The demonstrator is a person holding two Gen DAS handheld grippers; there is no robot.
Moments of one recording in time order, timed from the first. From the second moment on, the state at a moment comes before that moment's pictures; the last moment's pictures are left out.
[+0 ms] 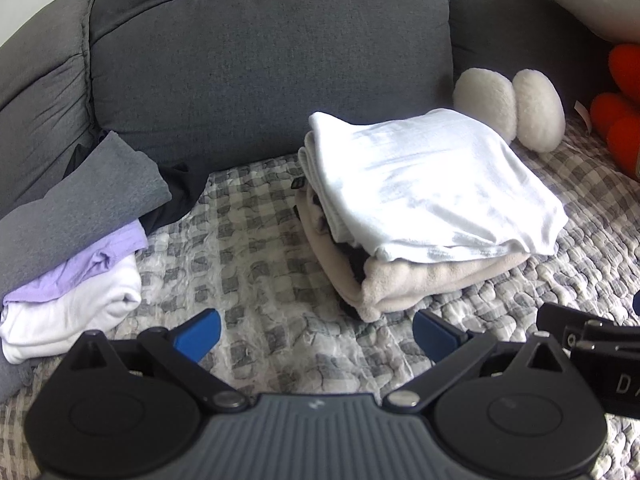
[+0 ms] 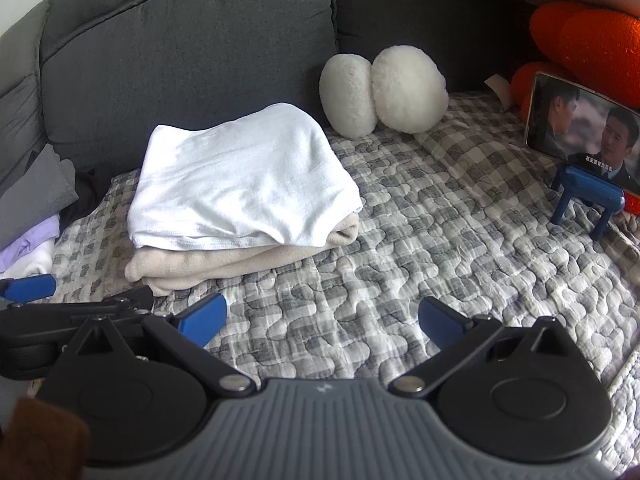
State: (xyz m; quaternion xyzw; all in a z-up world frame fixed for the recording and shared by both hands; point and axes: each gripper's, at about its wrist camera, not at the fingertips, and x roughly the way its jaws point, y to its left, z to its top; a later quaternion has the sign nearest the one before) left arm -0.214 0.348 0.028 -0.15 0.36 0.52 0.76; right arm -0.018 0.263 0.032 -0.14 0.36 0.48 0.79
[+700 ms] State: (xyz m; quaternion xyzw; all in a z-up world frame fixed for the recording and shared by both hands) left arm -0.216 0.352 0.025 -0.16 0.37 0.52 0.75; right arm -0.021 0.266 0.033 -0.15 0.36 0.48 0.79
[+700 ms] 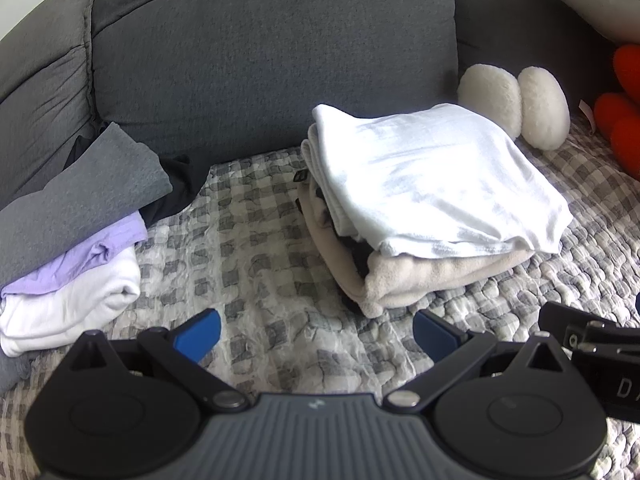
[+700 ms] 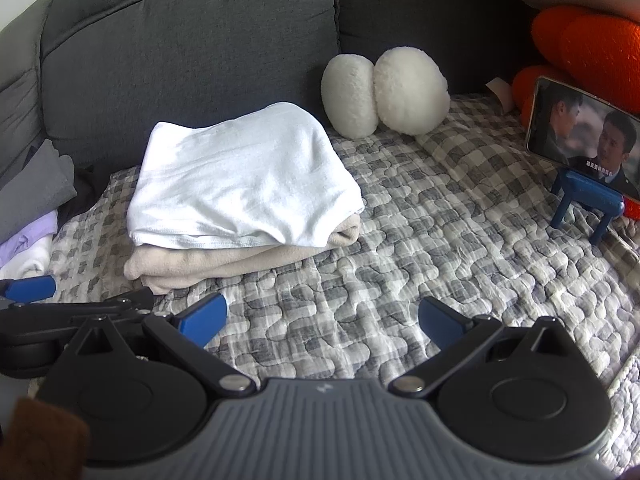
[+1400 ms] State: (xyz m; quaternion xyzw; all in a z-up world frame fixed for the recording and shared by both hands) left arm -0.215 0.351 0.022 -0.16 0.38 0.52 0.75; right arm -0.021 0.268 0.031 -0.16 0.36 0.47 0.79
